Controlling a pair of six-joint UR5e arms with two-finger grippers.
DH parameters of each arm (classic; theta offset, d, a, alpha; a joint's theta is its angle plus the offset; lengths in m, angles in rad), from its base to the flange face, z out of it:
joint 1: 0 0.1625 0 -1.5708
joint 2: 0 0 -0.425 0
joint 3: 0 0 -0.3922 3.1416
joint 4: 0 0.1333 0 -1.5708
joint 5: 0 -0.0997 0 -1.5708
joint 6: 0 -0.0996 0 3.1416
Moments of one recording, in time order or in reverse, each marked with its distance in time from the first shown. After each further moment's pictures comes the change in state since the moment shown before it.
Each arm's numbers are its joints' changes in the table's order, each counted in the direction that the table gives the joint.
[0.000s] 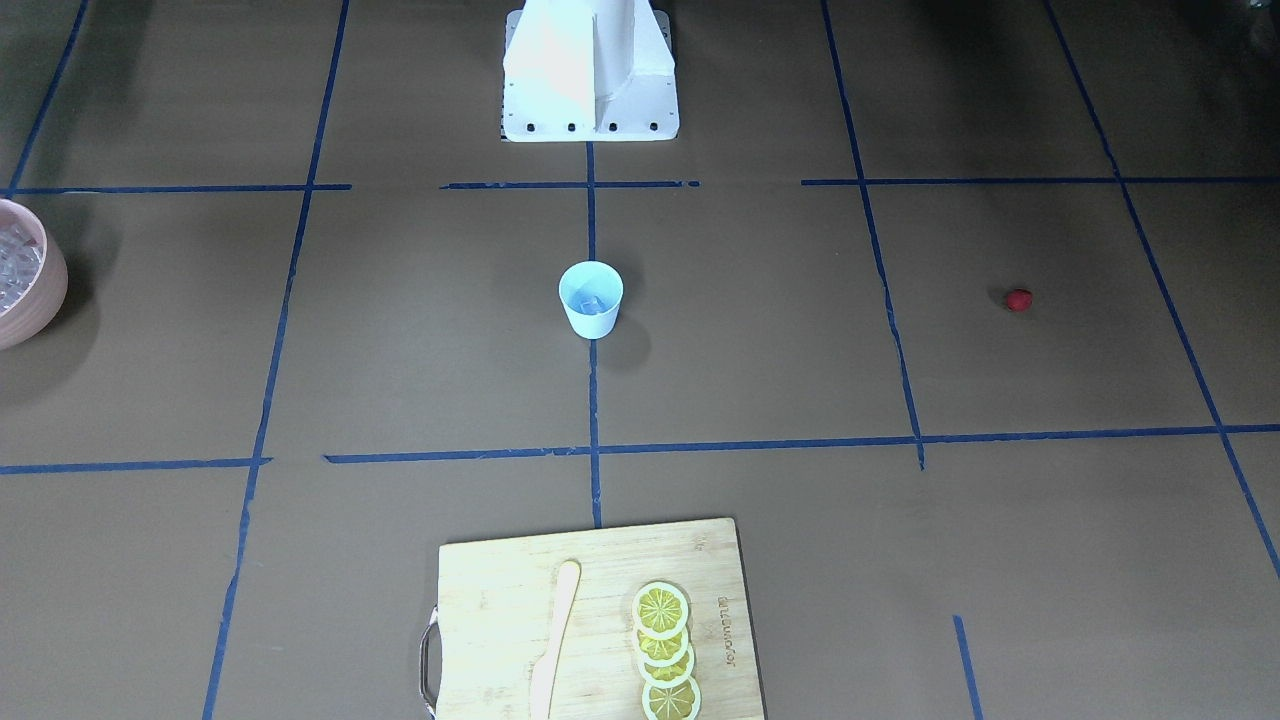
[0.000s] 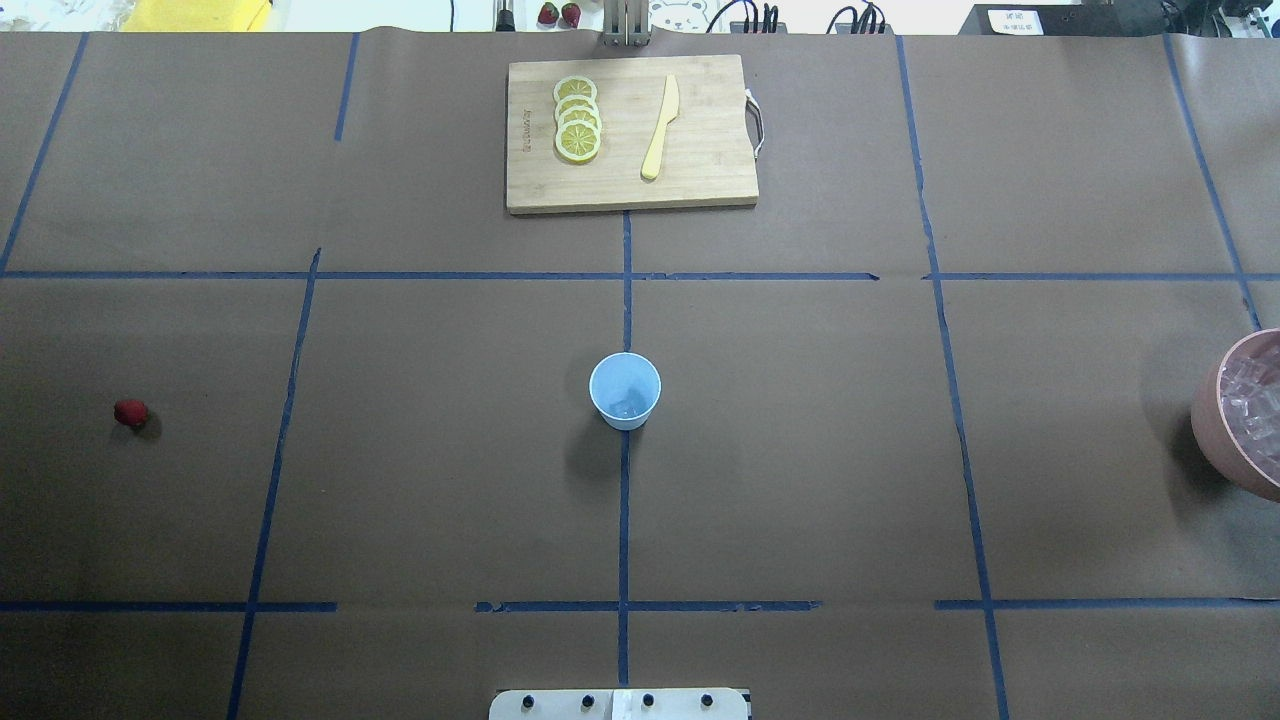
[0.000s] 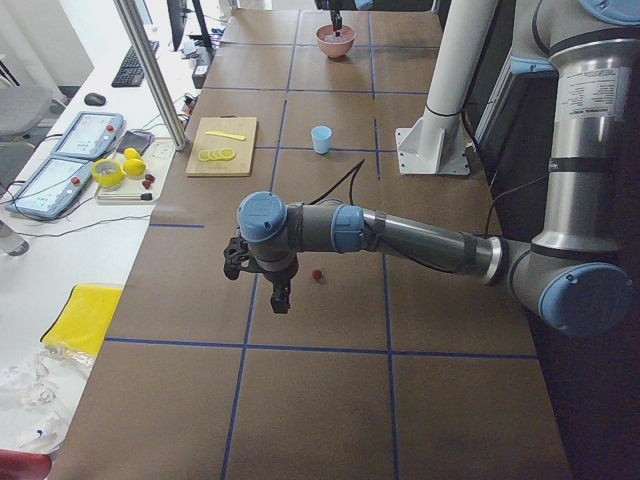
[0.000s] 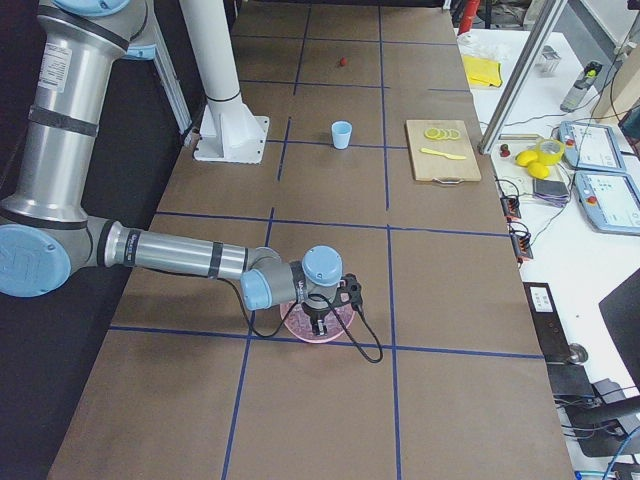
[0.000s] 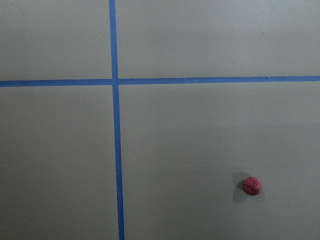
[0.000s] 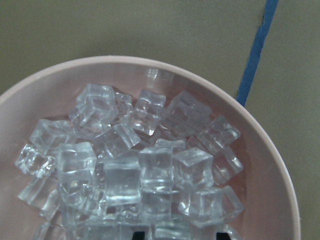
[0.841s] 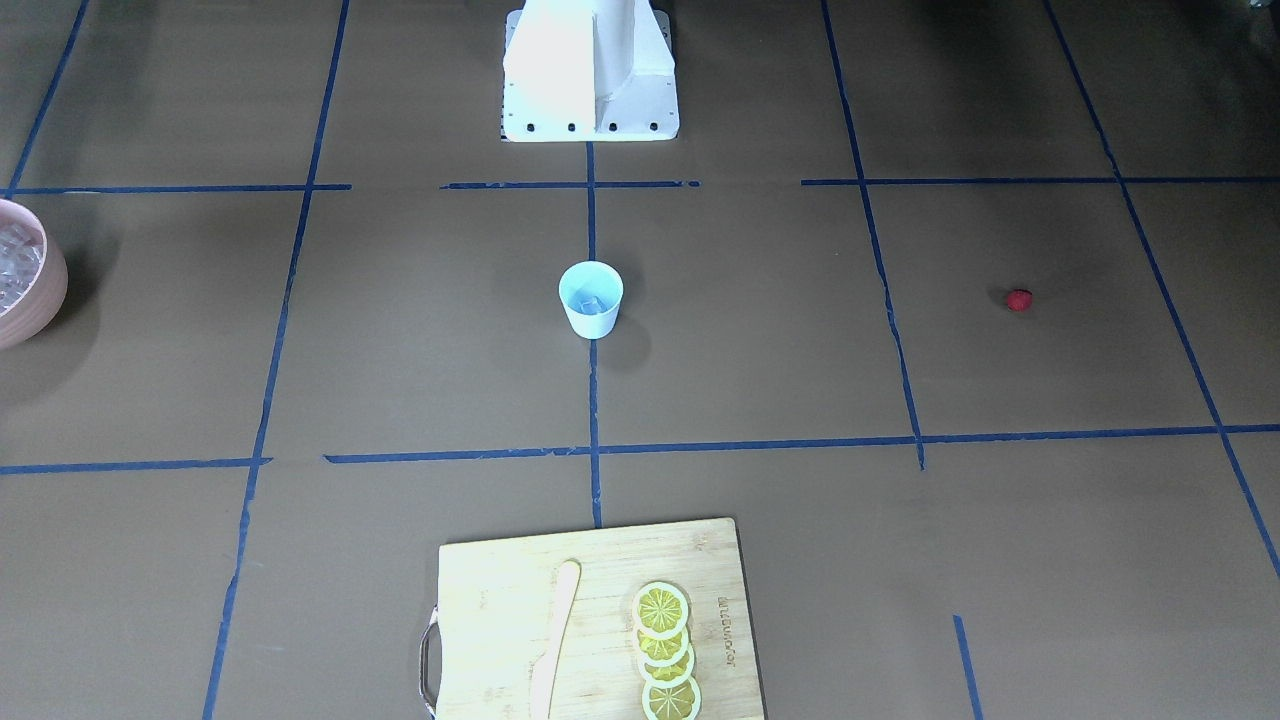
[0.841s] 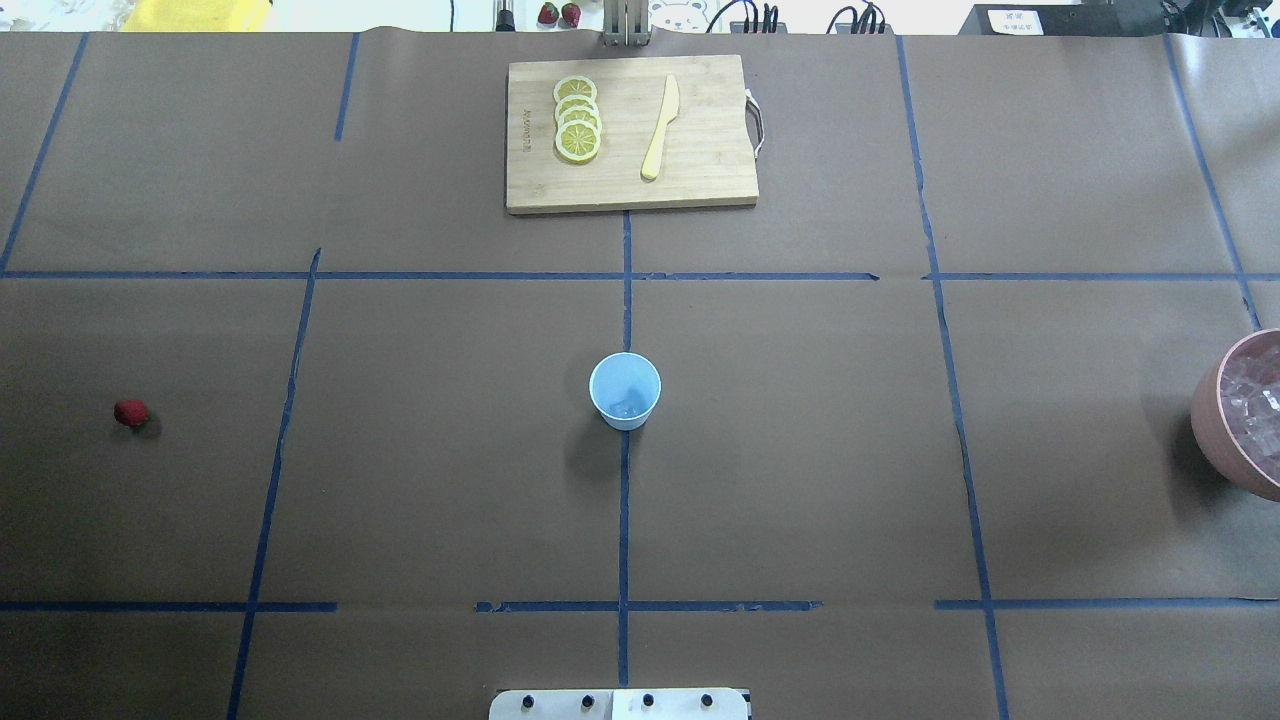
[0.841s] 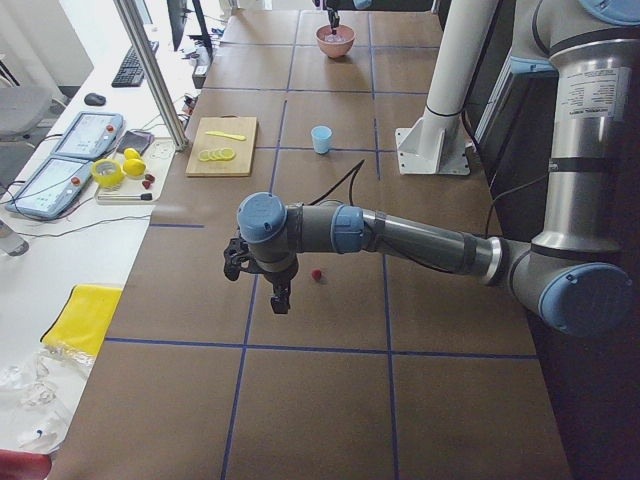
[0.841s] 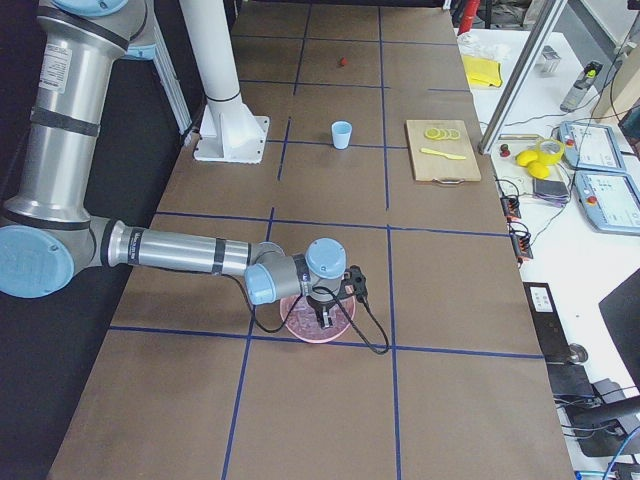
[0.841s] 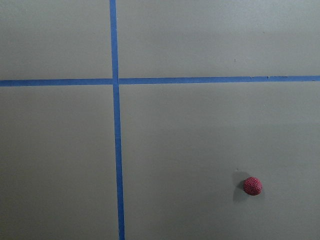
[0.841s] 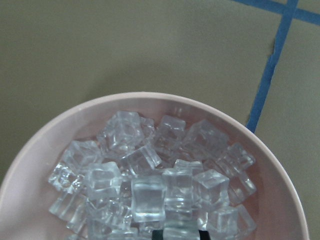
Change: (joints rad) left arm 0.000 0.000 -0.003 0.000 0.001 0.000; right arm 0.028 -0.006 -0.074 -0.021 -0.025 0.001
